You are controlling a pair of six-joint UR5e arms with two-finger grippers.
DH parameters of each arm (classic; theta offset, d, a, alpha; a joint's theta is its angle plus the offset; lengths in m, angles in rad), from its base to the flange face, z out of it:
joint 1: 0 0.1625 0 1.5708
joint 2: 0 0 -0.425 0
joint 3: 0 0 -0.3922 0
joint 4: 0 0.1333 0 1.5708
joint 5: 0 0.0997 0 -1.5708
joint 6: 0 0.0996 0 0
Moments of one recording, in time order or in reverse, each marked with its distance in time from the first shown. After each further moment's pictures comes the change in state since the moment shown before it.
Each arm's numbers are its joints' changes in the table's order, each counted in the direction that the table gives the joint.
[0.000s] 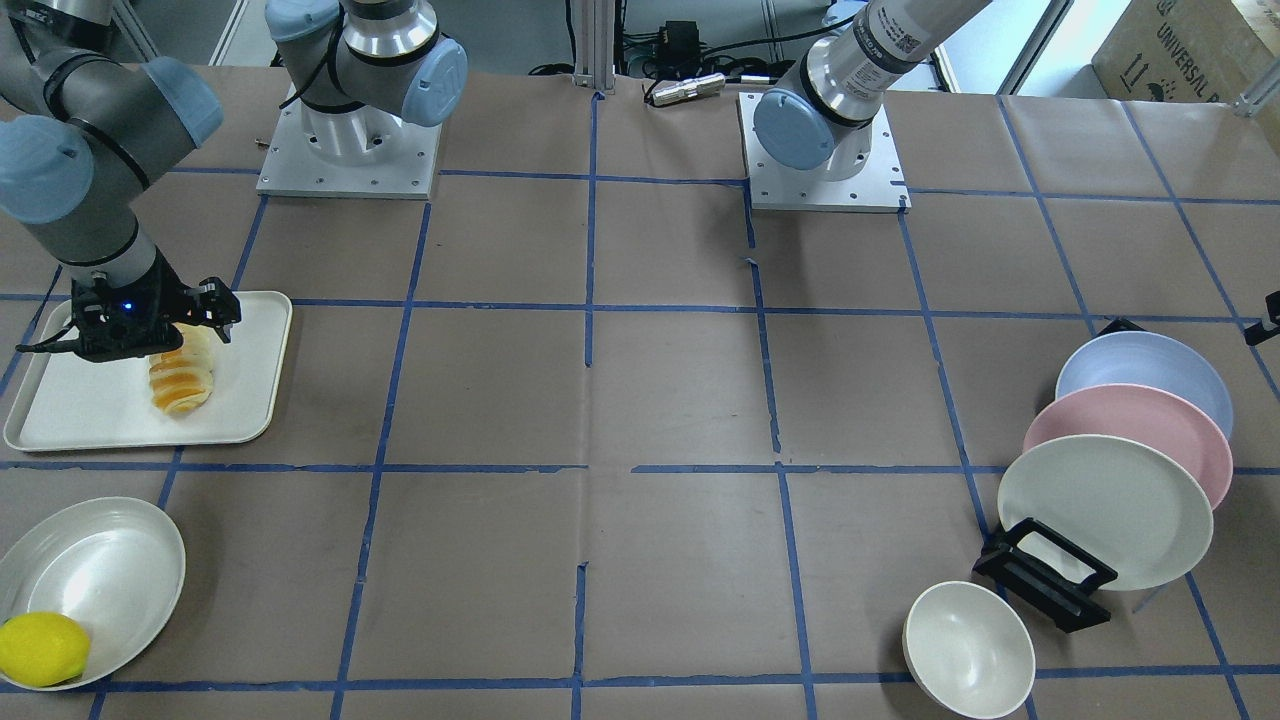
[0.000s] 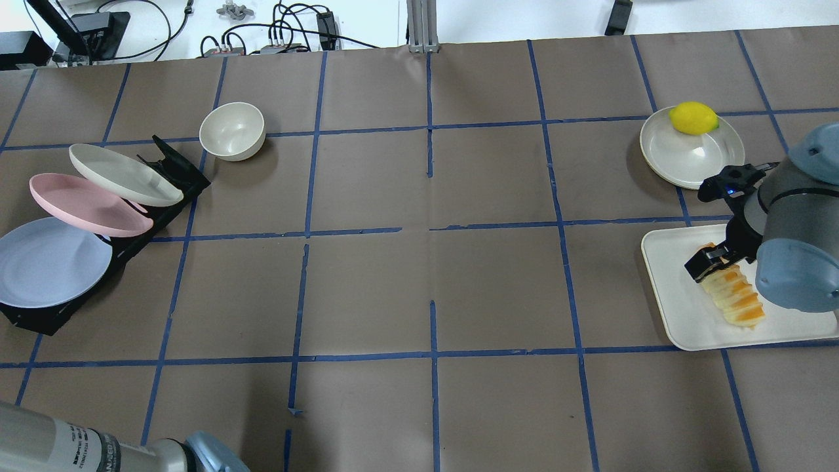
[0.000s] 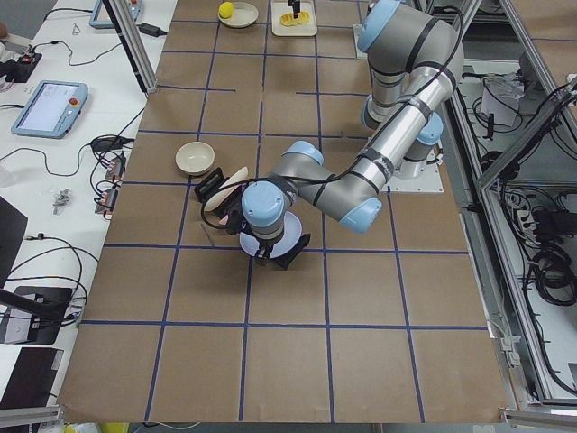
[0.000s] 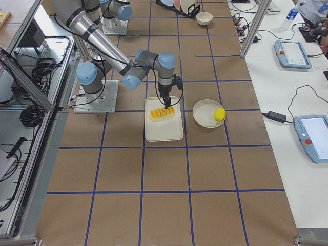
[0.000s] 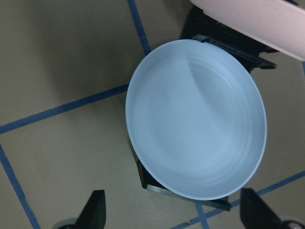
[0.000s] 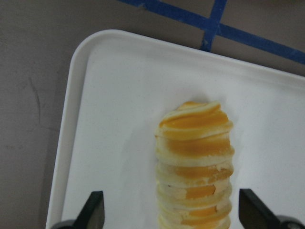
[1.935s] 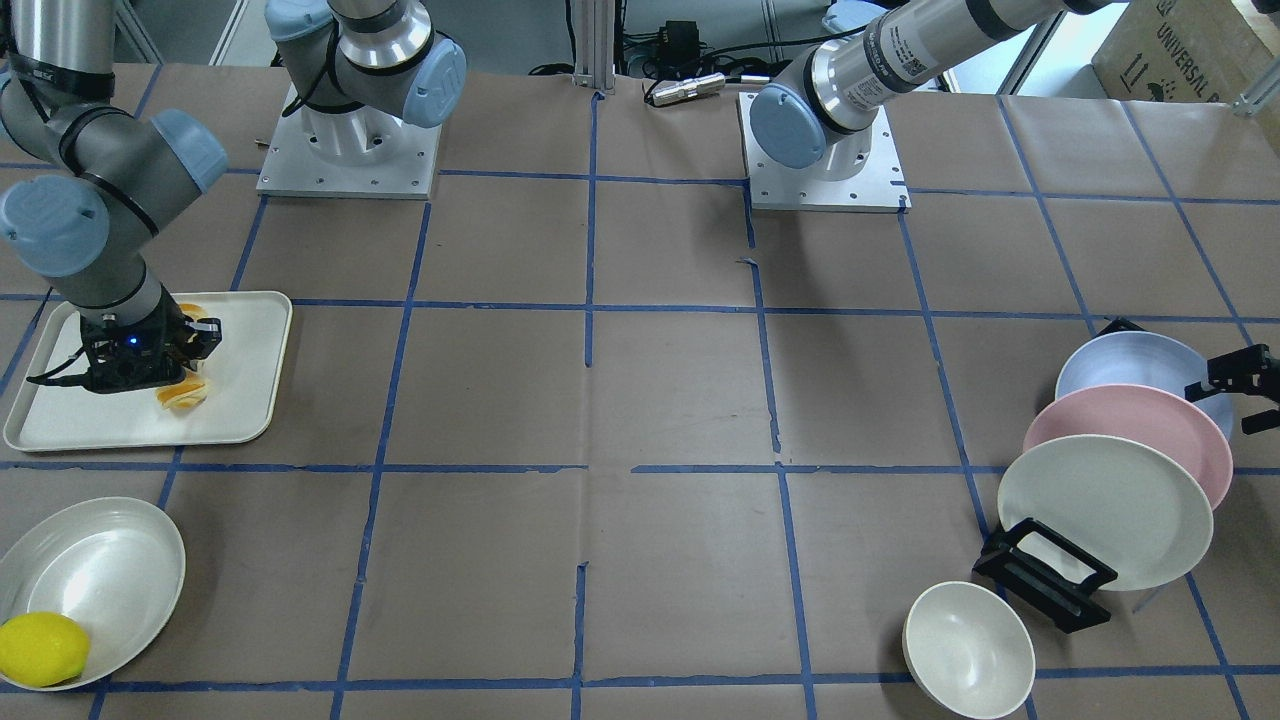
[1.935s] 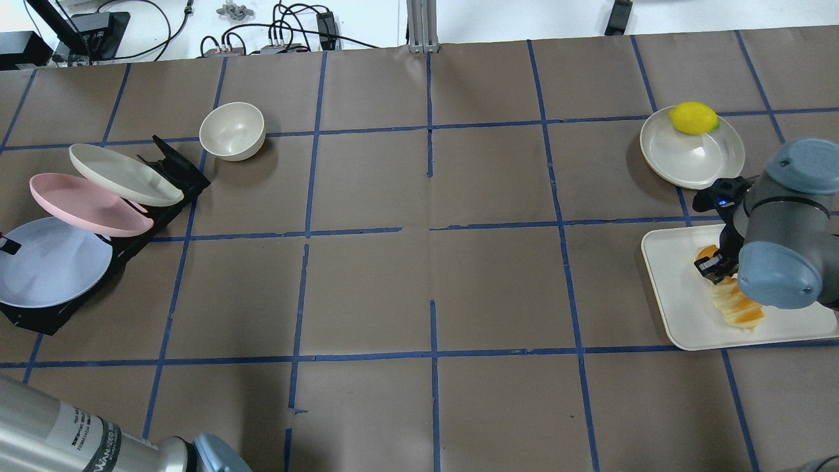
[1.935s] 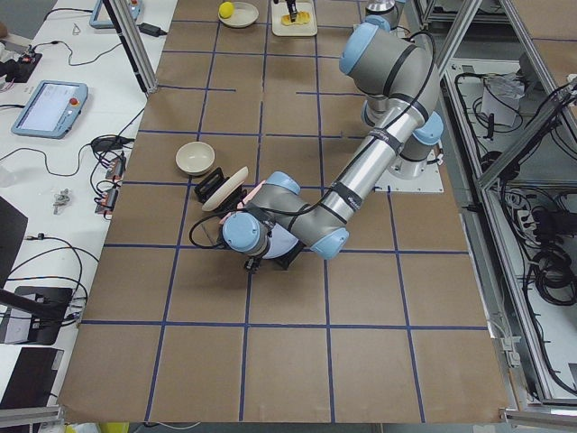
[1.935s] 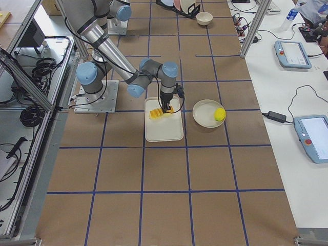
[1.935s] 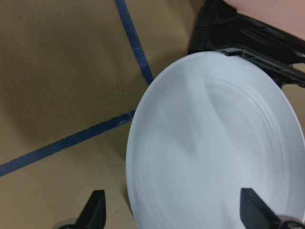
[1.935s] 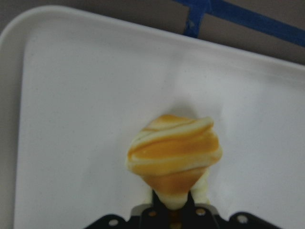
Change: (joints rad) left arm -0.044 -0.143 0.010 0.031 -0.003 -0.003; right arm -0.007 0.120 0.003 -0.104 -0.054 0.013
